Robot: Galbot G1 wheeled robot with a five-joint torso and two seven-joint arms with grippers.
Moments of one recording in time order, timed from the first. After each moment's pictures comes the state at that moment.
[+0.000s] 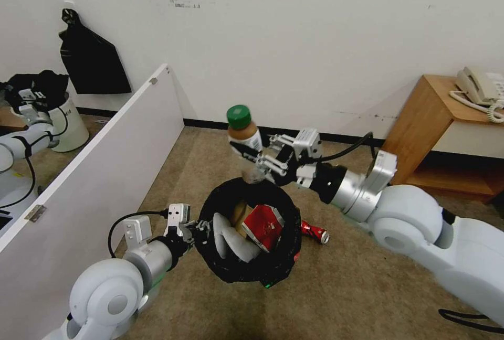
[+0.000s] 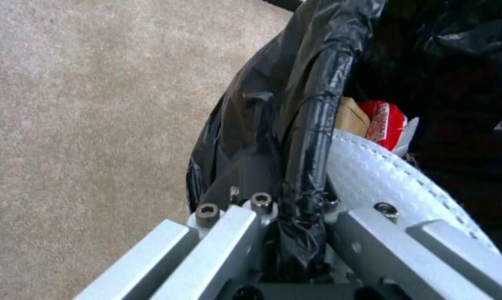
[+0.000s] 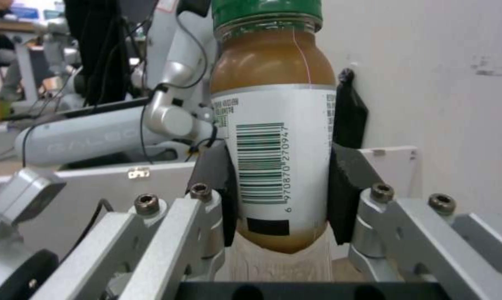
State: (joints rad) left arm 1.38 -1.05 -0.43 -2.33 -1.07 0.74 -0.33; right arm -0.56 0.61 -0.23 2.23 0.94 -0.06 -0.13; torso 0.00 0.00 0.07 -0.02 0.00
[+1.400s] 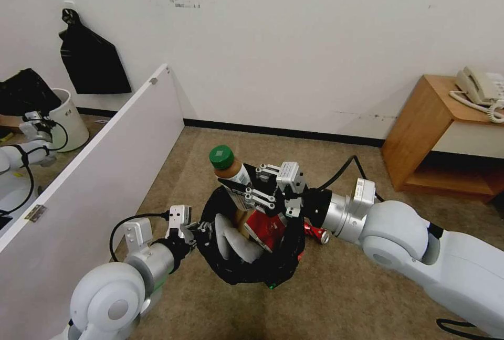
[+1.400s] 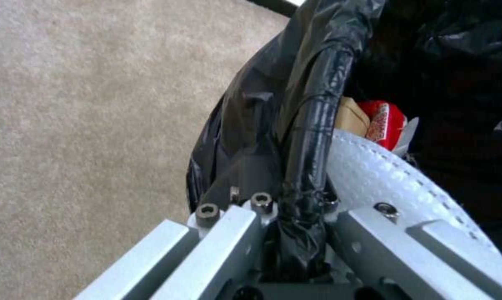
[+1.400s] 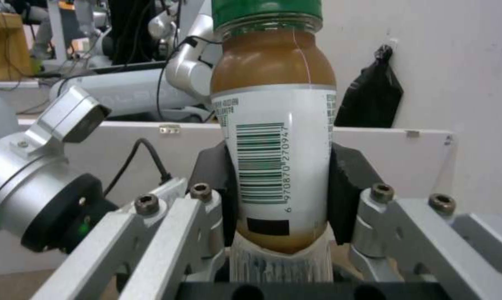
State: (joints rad) left arm 1.39 -1.08 -0.44 -2.34 -1.06 0.74 -0.35; right arm -0.62 0.57 -0.26 2.25 0.84 -0.06 -0.19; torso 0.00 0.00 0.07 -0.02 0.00
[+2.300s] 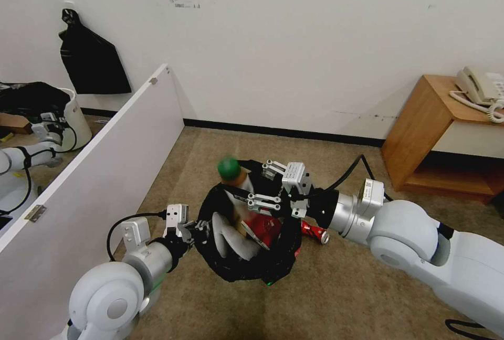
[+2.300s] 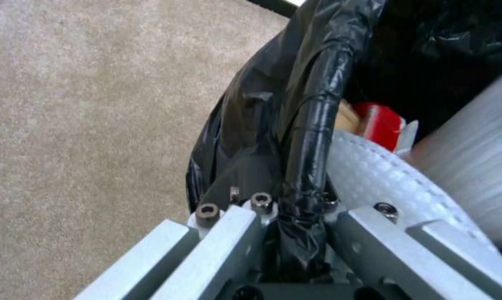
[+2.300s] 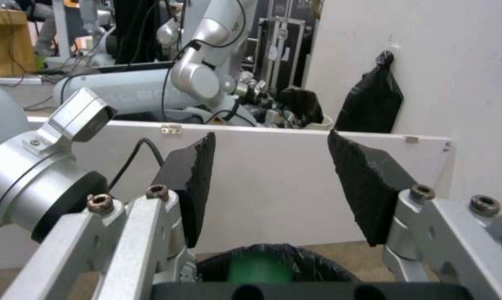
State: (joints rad) left arm 1.40 -1.09 -0.44 -2.34 -1.06 0.74 -0.36; right arm -0.63 0.56 -0.25 2.25 0.84 -0.04 -0.21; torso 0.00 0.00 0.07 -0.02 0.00
